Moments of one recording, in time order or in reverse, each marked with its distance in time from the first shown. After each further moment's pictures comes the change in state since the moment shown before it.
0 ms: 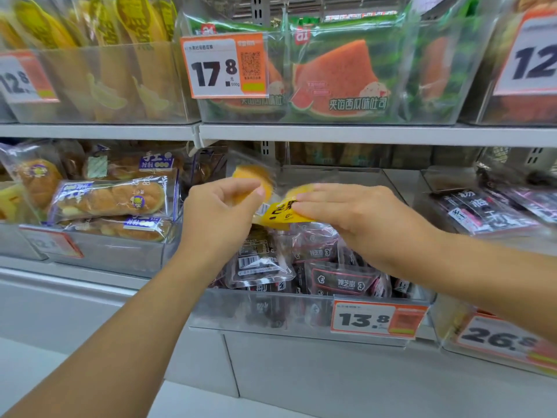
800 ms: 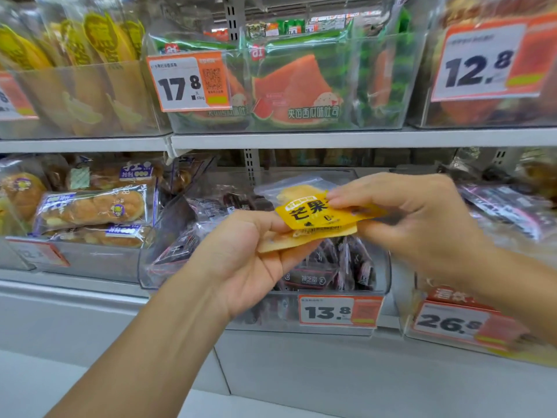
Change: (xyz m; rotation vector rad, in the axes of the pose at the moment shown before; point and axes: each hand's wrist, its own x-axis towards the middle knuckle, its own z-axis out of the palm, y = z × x) left_hand -0.057 0.072 0.033 -0.946 -0.611 -0.689; right_hand -0.056 0.003 -0.060 0.422 0.329 0.212
